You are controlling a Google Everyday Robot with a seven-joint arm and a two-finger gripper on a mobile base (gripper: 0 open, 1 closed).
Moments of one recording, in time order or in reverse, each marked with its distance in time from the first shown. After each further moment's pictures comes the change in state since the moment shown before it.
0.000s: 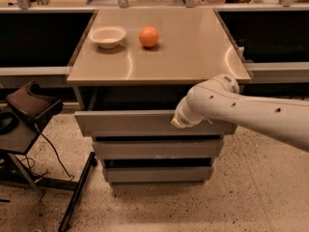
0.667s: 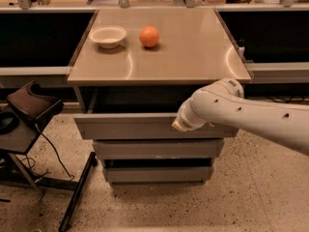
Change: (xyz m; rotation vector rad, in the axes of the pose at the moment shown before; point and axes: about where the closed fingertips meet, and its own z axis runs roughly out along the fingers) arm 0.006 0.010 -0.008 -0.004 -0.016 -0.014
